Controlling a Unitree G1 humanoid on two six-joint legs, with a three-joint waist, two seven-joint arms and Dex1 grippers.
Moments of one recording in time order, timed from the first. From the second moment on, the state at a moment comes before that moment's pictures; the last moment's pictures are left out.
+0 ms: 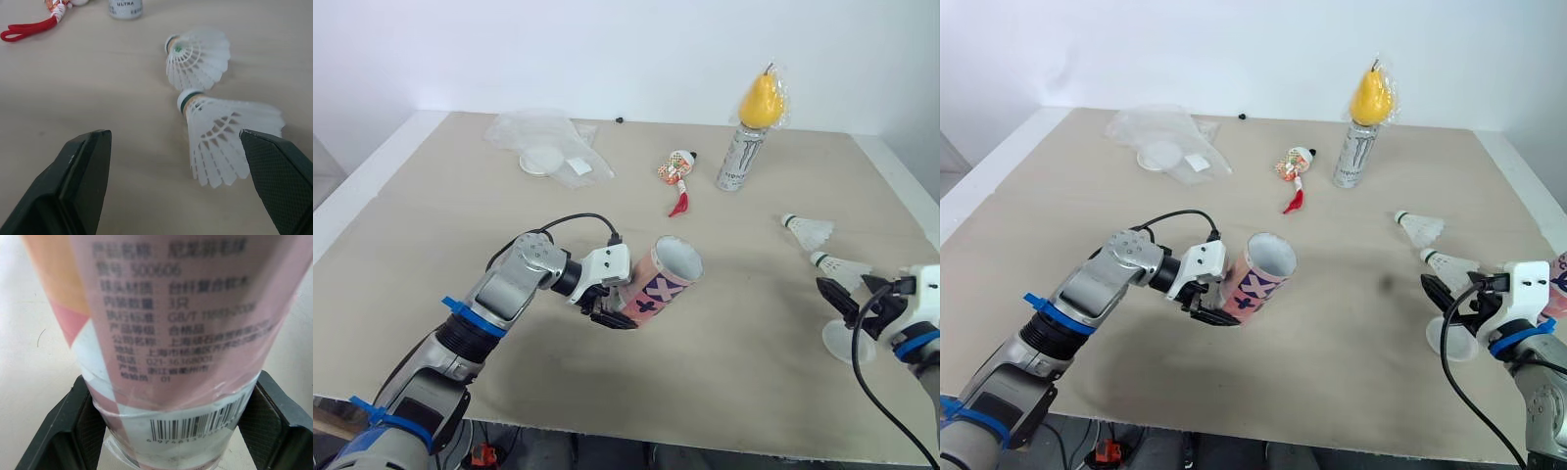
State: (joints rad) left arm -0.72 0.46 -0.44 0.01 -0.09 0.53 -1.30; right arm 0.02 -0.68 -0.58 -0.02 0.50 0.48 0.59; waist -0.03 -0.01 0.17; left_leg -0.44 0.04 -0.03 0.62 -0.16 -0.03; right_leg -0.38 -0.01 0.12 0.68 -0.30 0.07
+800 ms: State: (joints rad) left arm -0.71 0.49 -0.44 -0.02 -0.10 0.54 -1.28; right arm -0.22 -0.69 -0.45 0.28 0.42 0.40 0.64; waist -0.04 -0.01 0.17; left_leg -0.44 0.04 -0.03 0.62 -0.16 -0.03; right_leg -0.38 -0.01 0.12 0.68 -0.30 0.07
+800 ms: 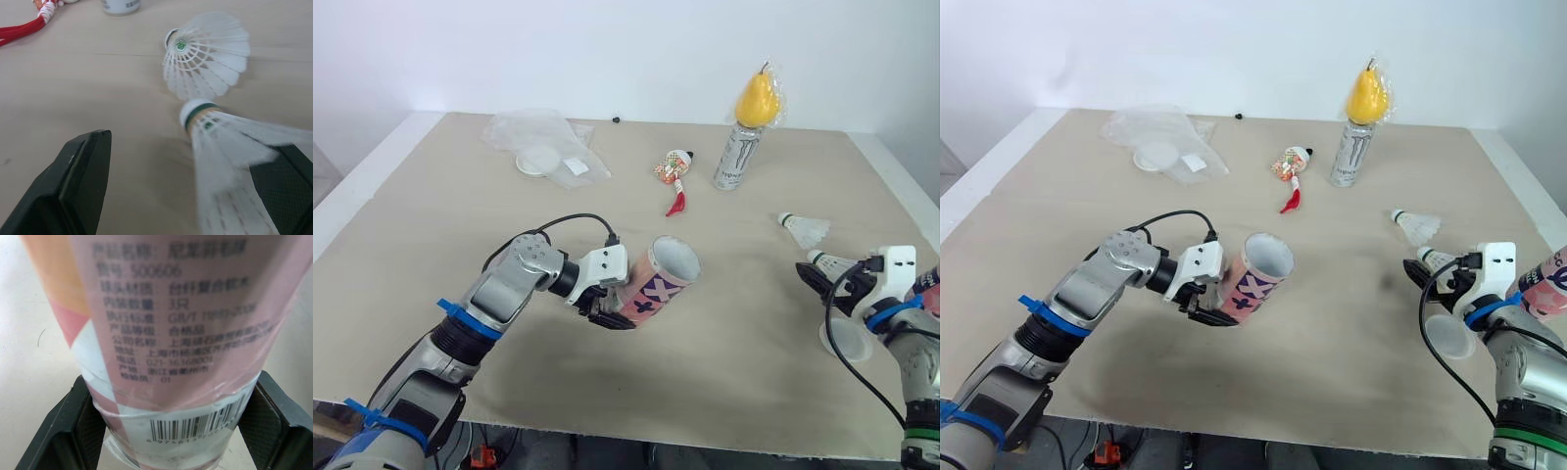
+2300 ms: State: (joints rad) left arm -0.78 0.45 -0.46 0.12 -0.10 0.45 -1.34; right arm -0.44 -1.11 -0.08 -0.44 0.37 0.11 1.19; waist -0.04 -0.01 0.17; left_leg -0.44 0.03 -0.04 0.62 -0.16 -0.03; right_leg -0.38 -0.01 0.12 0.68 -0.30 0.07
